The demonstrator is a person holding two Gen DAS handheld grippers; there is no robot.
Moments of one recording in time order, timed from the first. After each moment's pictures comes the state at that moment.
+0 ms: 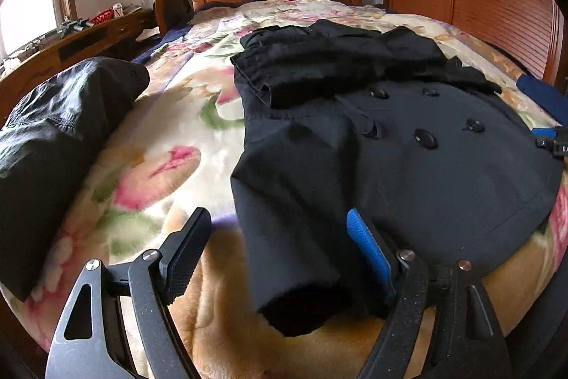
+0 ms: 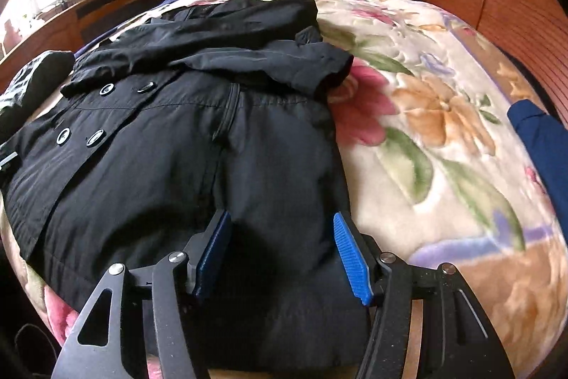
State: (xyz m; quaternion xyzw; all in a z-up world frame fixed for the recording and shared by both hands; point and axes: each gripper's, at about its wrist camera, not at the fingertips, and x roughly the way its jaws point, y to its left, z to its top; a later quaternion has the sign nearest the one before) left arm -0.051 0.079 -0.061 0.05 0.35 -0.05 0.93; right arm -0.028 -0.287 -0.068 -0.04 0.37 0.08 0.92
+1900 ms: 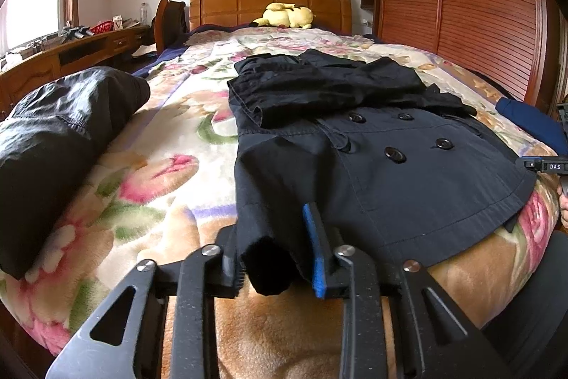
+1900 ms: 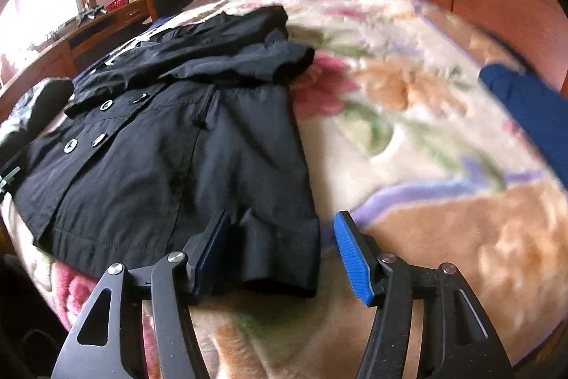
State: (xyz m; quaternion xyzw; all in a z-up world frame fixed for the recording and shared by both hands) left arm -0.085 0.088 -0.046 0.01 0.30 -0.08 0.95; right arm -0.070 -0.323 -0.077 0.03 0.35 0.07 0.93
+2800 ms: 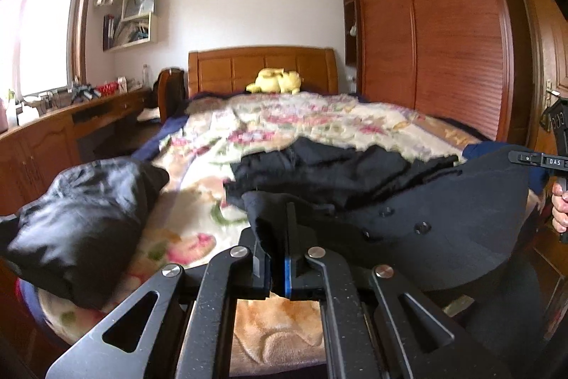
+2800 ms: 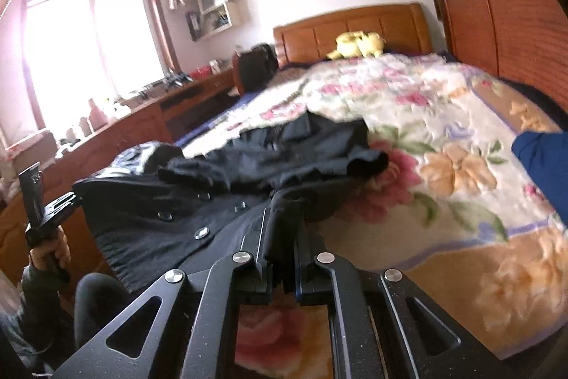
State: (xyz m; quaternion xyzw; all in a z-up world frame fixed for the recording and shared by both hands) left arm -0.180 0.092 0.074 0.02 0.17 -0.09 0.98; right arm -0.208 -0.323 0.025 0.07 0.18 0.22 0.96
